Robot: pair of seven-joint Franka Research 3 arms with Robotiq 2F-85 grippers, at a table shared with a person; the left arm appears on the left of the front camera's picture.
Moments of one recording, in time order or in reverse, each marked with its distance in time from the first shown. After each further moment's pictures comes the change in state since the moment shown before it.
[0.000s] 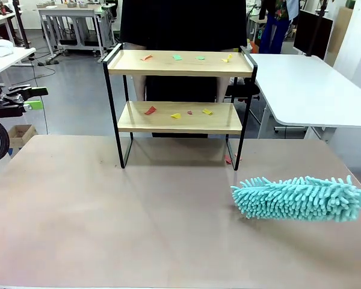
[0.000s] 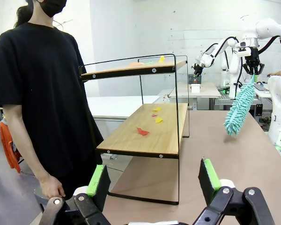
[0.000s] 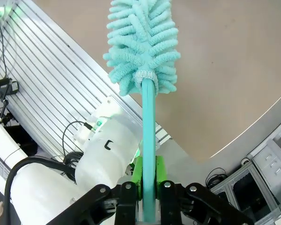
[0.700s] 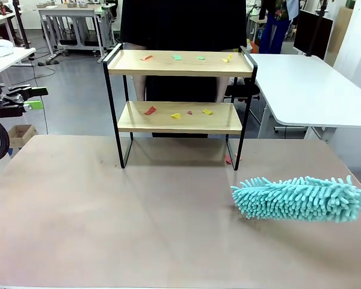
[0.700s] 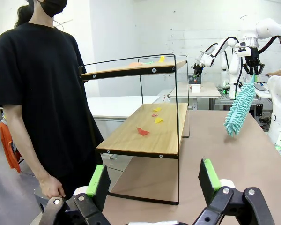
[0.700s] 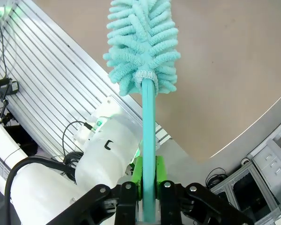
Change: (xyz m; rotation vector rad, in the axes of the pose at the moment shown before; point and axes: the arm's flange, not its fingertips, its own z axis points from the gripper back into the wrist) left arm 0.000 0.000 0.000 0.000 0.000 0.000; right arm 0.000 0.000 0.000 0.000 0.000 0.000
